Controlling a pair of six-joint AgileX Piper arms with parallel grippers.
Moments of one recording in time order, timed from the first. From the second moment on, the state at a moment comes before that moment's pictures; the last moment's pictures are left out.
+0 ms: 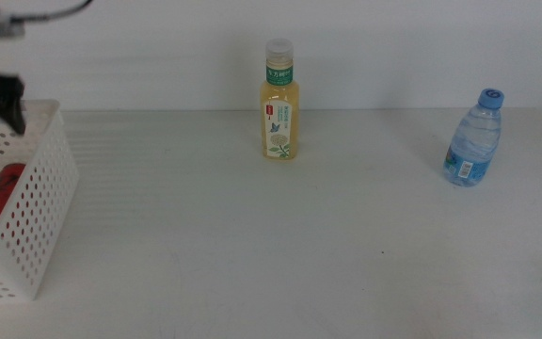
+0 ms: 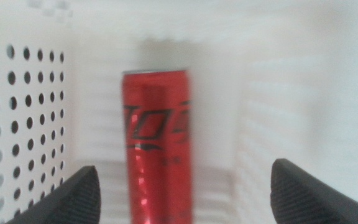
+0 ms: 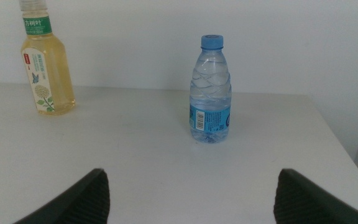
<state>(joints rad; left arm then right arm) 0.23 1.93 -1.81 -0.04 1.23 0.16 0.08 -0.01 0.03 0.06 0.15 -0.04</state>
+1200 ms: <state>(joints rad) -0.38 1.14 -0.94 -0.04 0.50 0.12 0.08 -0.01 0.03 0.06 0.15 -0.04</state>
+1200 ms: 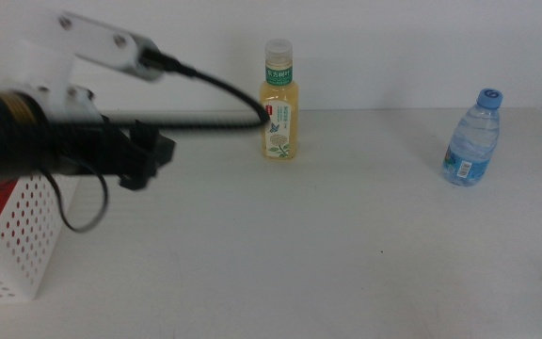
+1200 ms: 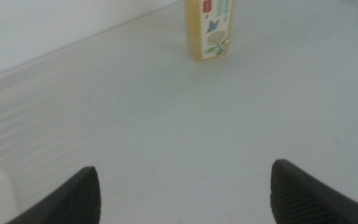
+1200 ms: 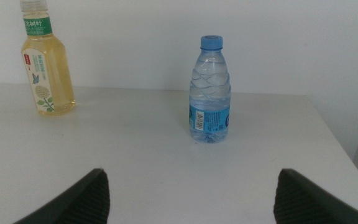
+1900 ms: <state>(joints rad) -0.51 1.16 -0.58 -0.06 -0.07 0.02 0.08 -0.01 0.03 0.06 0.15 -0.04</state>
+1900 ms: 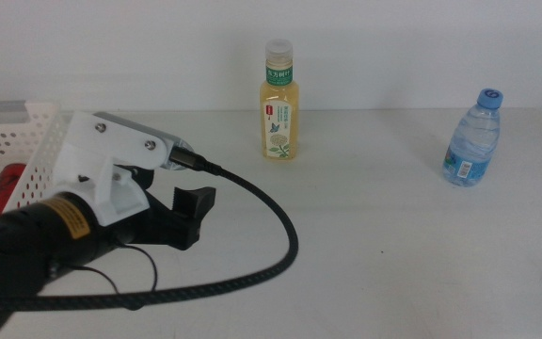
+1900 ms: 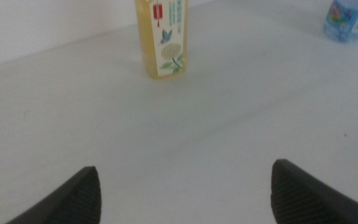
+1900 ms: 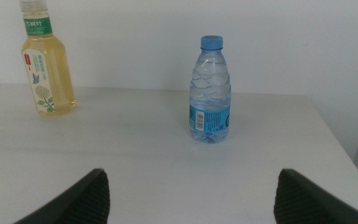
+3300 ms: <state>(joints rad) -0.66 1.93 -0.87 -0.32 -0.83 0.17 0.08 -0.01 0.03 0.06 0.15 -0.04</state>
